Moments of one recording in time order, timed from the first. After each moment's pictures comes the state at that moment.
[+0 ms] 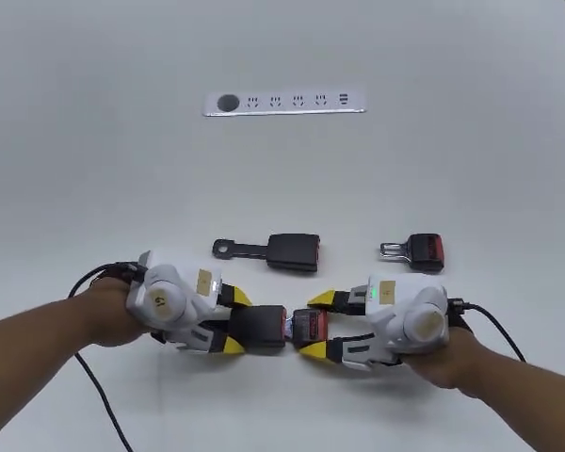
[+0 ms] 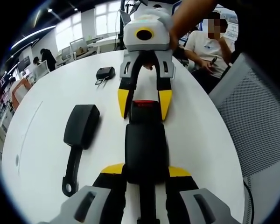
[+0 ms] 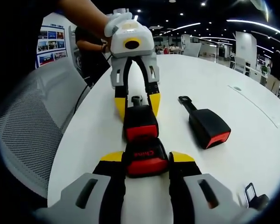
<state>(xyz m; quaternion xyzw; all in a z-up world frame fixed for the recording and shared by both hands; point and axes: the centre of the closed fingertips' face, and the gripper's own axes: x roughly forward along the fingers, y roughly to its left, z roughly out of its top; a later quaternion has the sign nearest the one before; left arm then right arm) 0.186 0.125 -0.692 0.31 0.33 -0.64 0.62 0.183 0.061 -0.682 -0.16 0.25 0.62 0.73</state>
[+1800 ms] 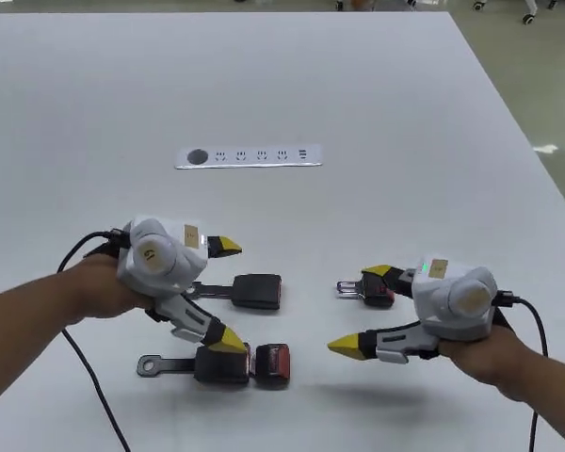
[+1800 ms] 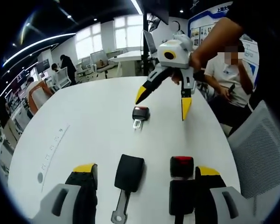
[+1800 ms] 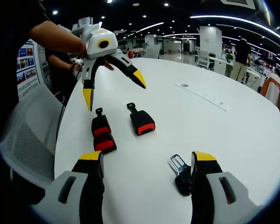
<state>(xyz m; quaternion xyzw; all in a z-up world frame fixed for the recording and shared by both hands) 0.260 0.067 -0.597 0.25 0.28 -0.61 0.70 0.252 -0.057 -0.626 -0.12 0.27 0.49 0.82</state>
